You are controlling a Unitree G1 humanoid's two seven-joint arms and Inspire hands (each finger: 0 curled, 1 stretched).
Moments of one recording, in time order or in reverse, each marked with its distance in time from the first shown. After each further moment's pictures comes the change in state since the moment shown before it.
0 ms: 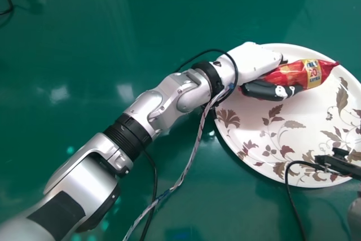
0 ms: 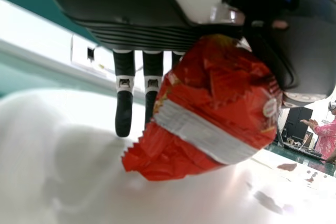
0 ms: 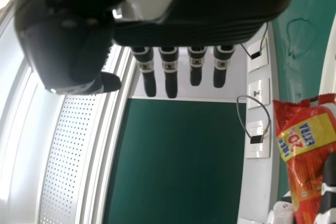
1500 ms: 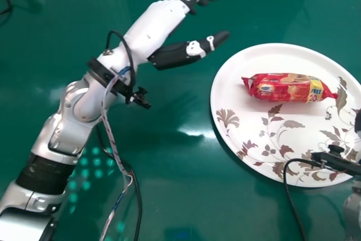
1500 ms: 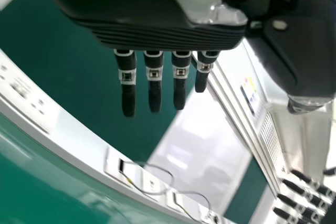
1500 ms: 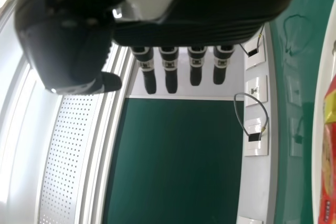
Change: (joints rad) left arm 0.445 0.346 0.399 -0.660 -0.334 -0.023 -0.056; right arm -0.023 0.012 0.009 0.043 0.009 -0.015 0.010
